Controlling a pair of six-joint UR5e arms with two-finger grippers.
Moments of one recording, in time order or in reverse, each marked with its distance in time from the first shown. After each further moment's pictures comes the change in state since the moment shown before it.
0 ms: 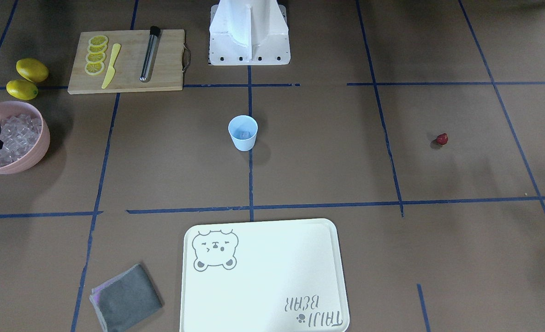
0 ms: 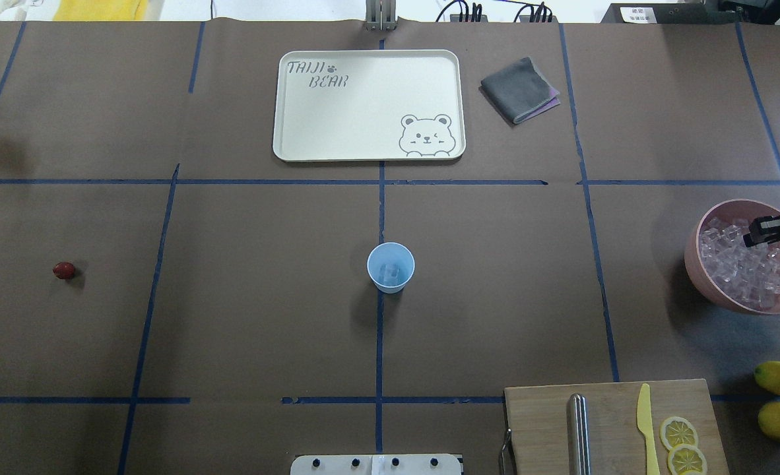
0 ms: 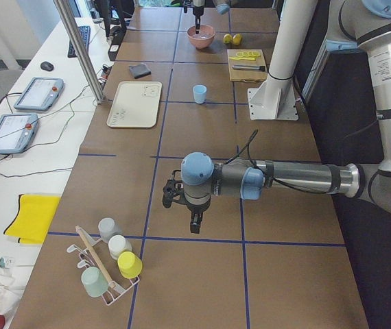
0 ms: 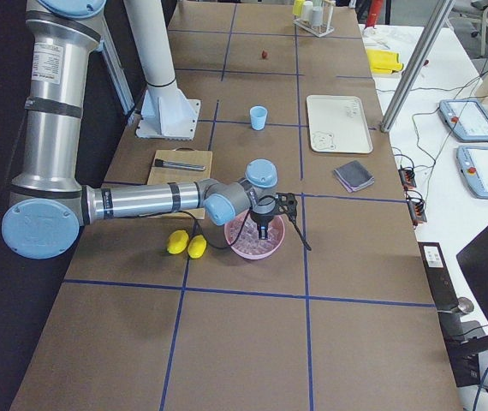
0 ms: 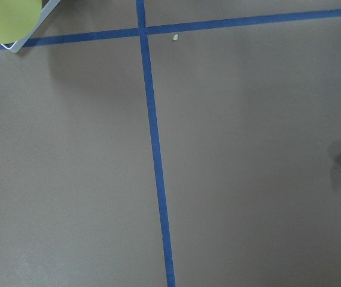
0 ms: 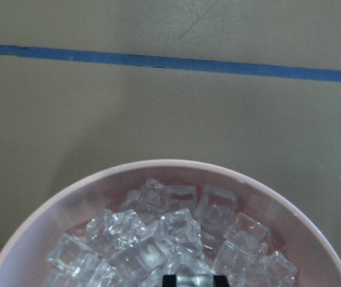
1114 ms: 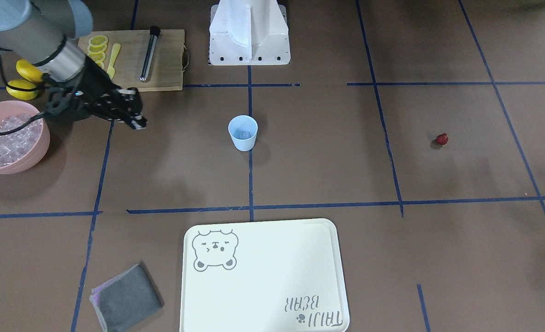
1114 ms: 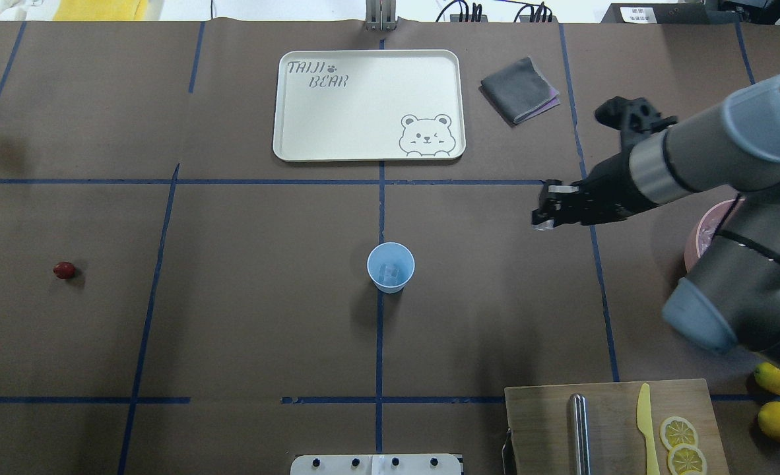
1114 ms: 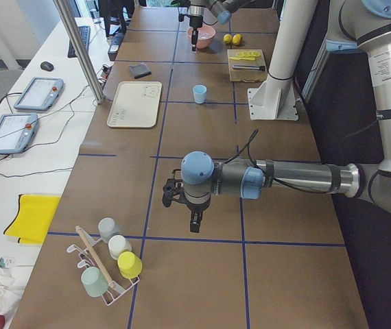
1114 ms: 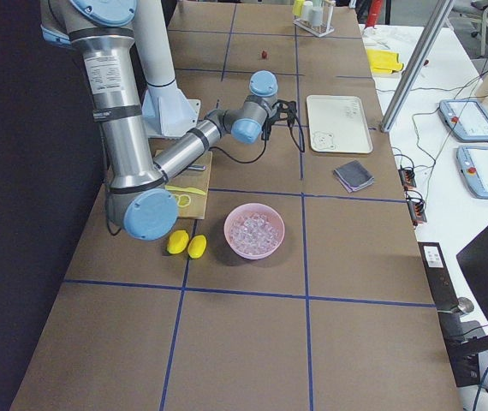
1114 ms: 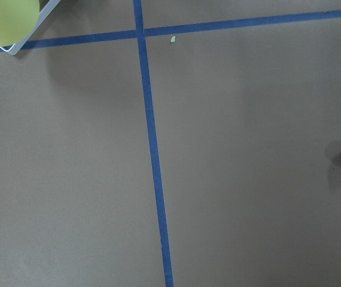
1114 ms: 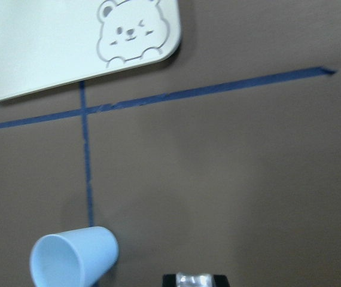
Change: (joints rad) left arm 0.000 0.000 -0.005 0.000 0.000 0.000; right arm -0.363 0.457 0.147 -0.006 -0.078 0.765
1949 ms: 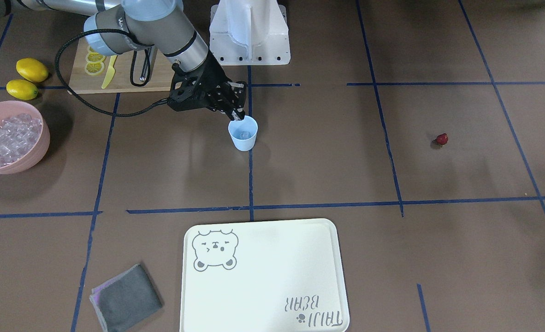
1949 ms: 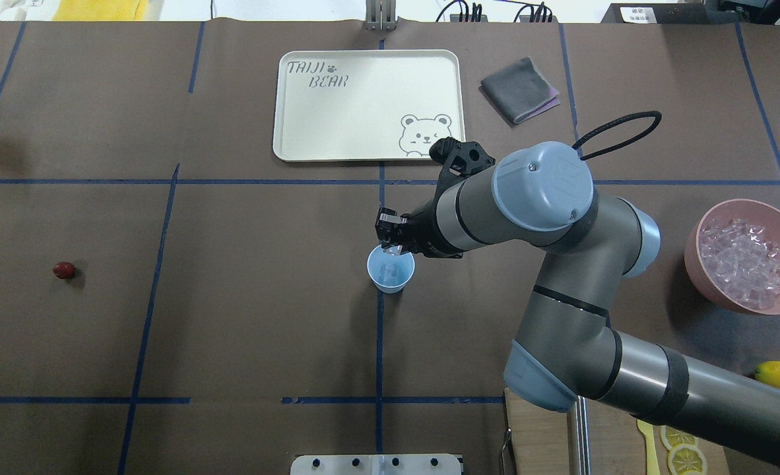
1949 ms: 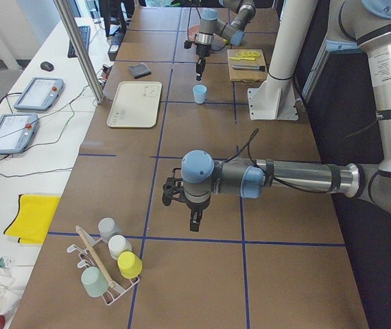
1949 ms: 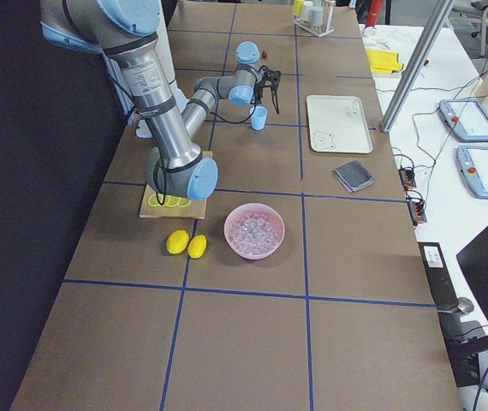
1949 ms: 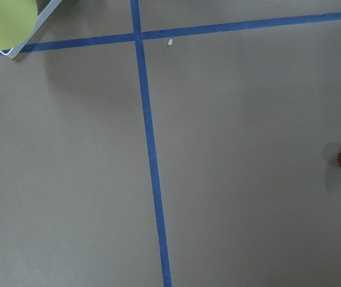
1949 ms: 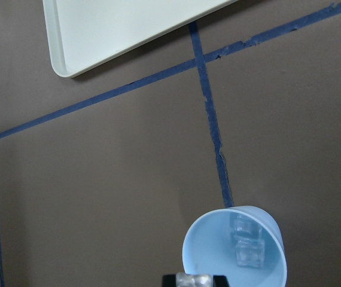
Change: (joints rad) left arm 0.000 0.000 -0.007 0.000 0.000 -0.002; right arm -0.234 0.268 -0.129 -0.056 -0.267 0.214
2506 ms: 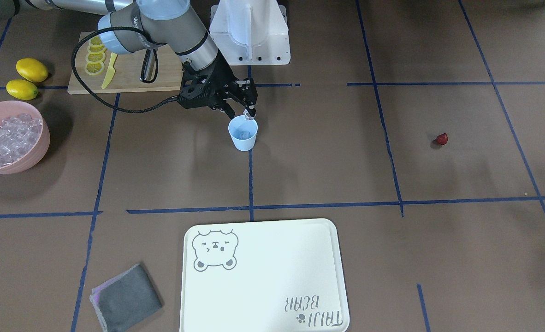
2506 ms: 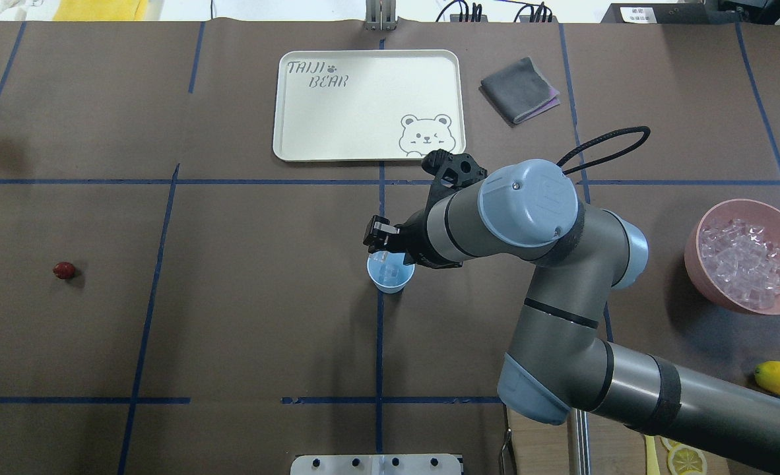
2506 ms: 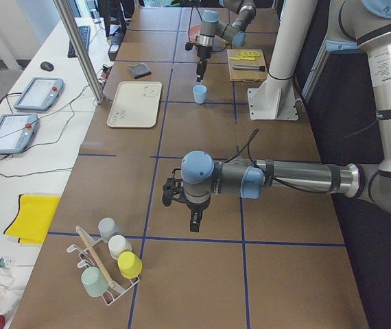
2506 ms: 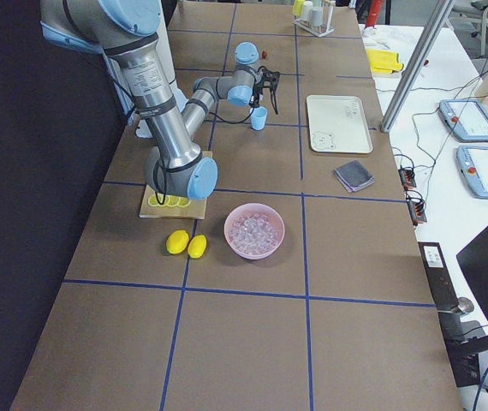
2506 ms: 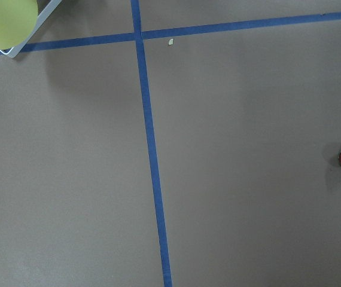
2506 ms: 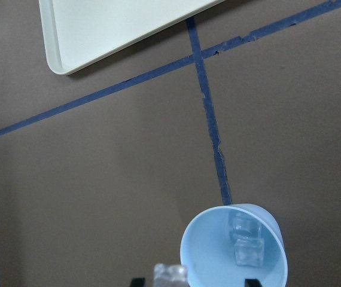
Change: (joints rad) left arm 0.000 0.000 0.004 0.000 0.000 0.000; right arm -0.005 0.001 -0.004 -0.003 -0.008 0.003
